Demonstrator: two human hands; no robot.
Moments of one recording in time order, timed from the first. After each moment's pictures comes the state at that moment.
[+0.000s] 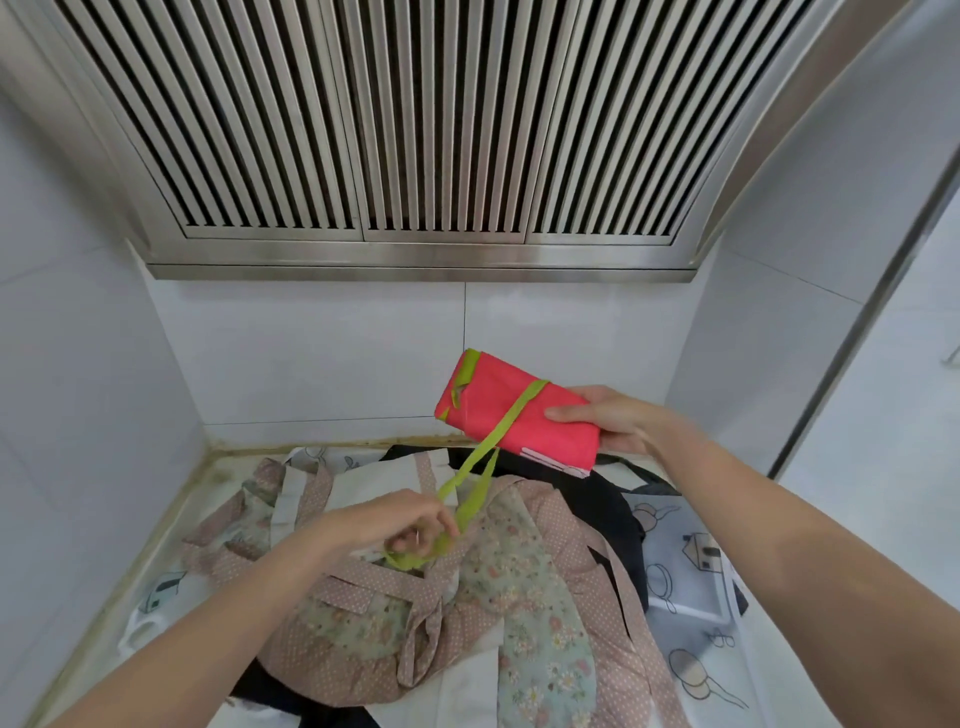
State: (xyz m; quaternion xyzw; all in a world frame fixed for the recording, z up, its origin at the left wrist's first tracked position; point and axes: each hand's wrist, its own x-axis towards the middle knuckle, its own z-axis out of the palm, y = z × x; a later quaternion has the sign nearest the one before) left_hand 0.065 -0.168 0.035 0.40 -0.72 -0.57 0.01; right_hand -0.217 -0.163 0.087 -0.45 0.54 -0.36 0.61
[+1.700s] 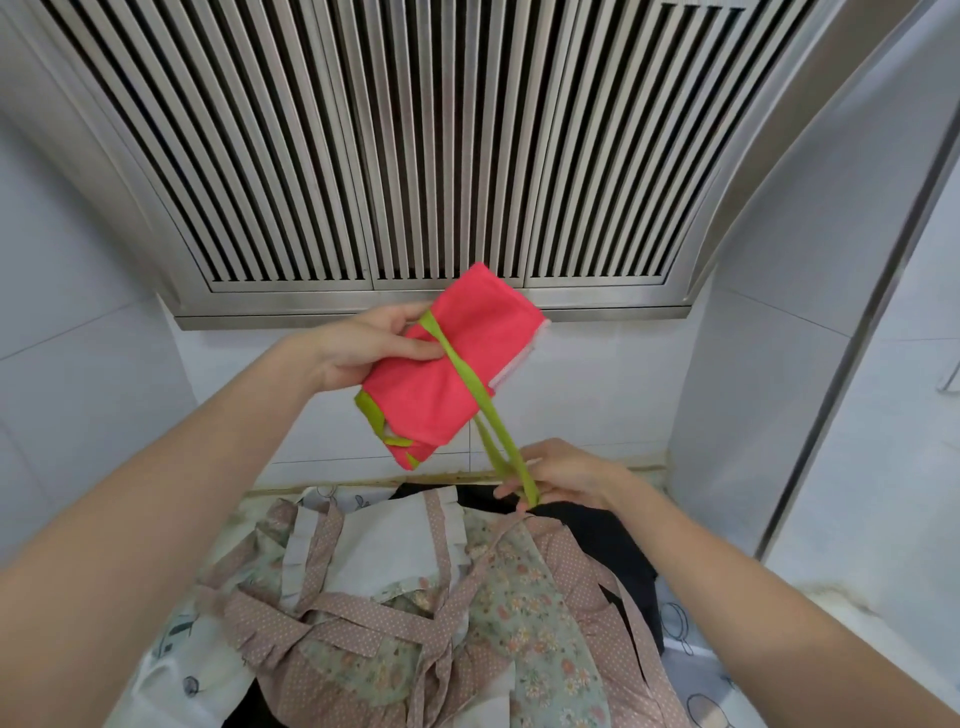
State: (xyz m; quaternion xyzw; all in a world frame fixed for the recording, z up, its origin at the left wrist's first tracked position) left_hand 0.065 -0.214 0.212 0.28 -0.73 -0.58 0.22; right_hand -0.168 -0.162 0.079 -0.52 0.60 -0.27 0.53
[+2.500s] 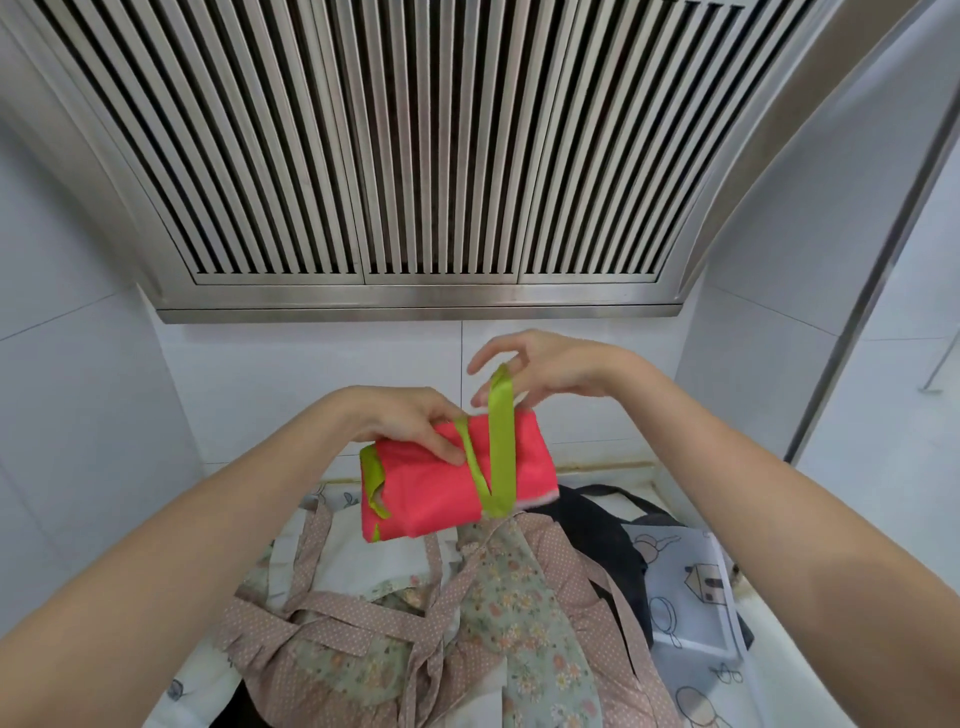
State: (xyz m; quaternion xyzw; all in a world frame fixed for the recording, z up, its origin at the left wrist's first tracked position) left_hand 0.039 -0.209 0.157 0.35 -0.80 -0.49 0.01; right_hand -0.151 -0.162 0.196 -0.70 0.54 -0.21 0.41
